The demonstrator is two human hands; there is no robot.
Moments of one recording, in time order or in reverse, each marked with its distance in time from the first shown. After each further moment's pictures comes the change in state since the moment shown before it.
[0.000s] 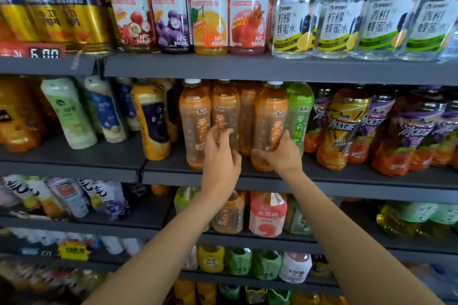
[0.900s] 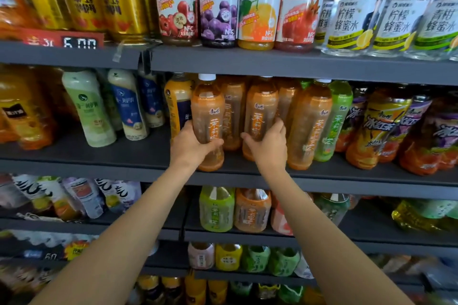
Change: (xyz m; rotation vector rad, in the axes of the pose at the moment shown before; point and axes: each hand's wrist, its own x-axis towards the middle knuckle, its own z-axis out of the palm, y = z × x) left_hand 0.052 -0.098 -0.085 -0.118 -0.145 -0.392; right_hand -0.032 -0.091 0.074 0.046 0.232 -0.042
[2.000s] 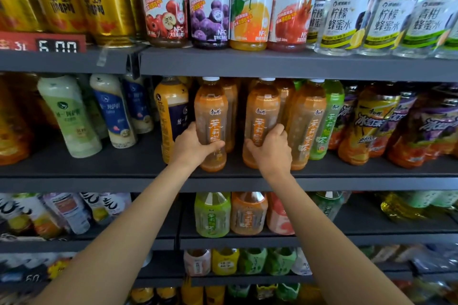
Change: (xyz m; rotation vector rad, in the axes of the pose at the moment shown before) left_hand 0.020 -0.002 0.006 0.012 -0.171 0.104; right_hand -0.001 0.000 -0.007 -0.212 -0.023 0.065
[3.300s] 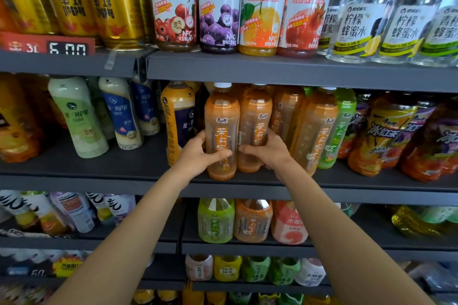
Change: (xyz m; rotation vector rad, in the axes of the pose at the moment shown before) left_hand 0.000 -0.008 0.002 -0.320 -0.194 0.008; right_hand 0.041 0.010 0.017 0.403 -0.373 -0.002
